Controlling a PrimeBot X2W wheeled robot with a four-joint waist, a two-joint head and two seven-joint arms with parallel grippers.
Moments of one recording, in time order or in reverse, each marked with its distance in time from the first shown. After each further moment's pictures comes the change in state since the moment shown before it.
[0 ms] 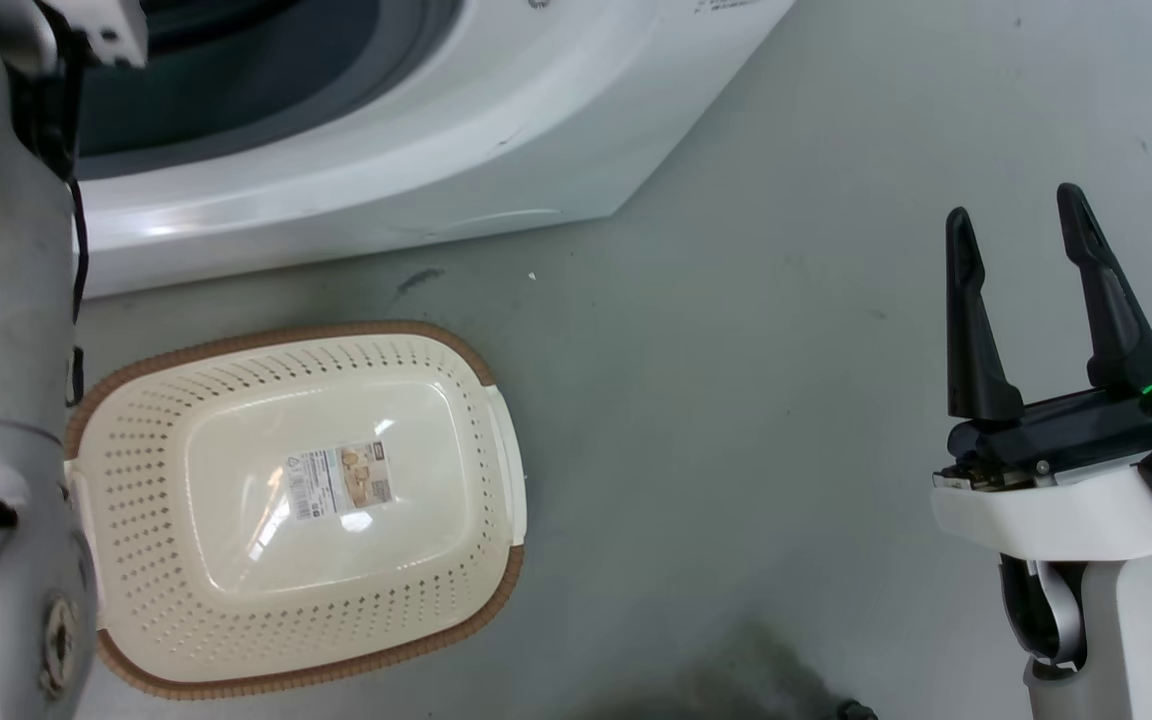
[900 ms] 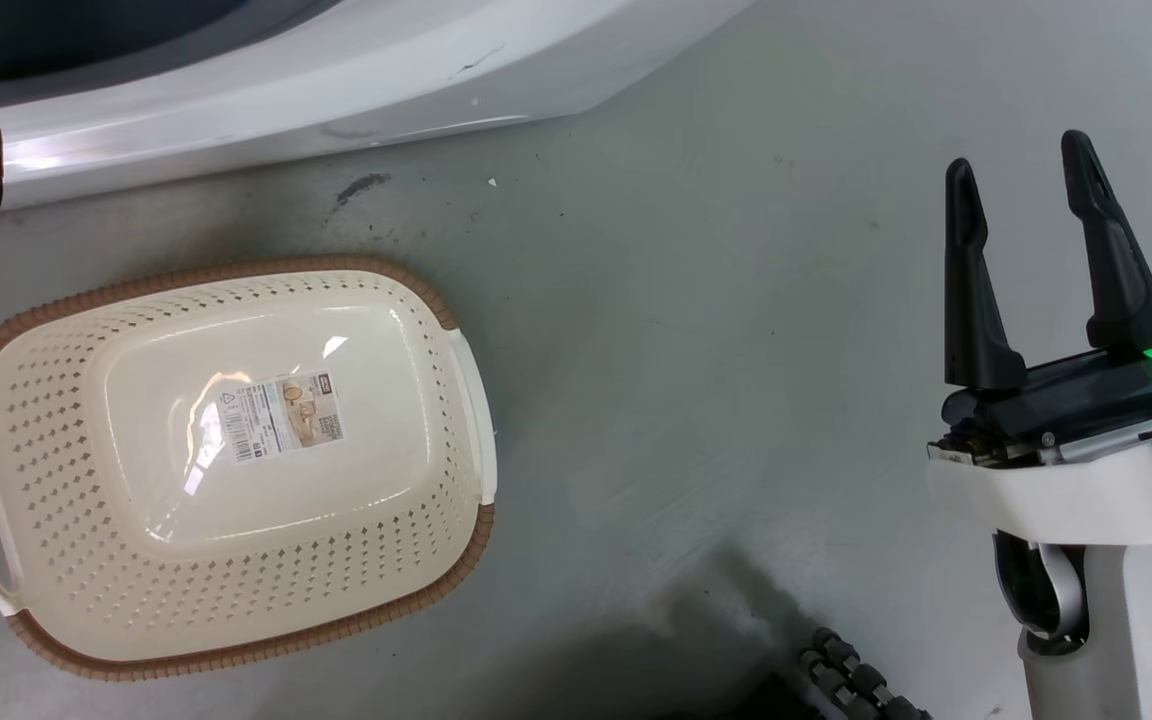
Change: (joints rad) left arm -0.375 0.044 -0.155 0.267 -0.057 -0.032 0.604; right arm -0.056 0.000 0.029 -0.031 0.048 0.000 0.000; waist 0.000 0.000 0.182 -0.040
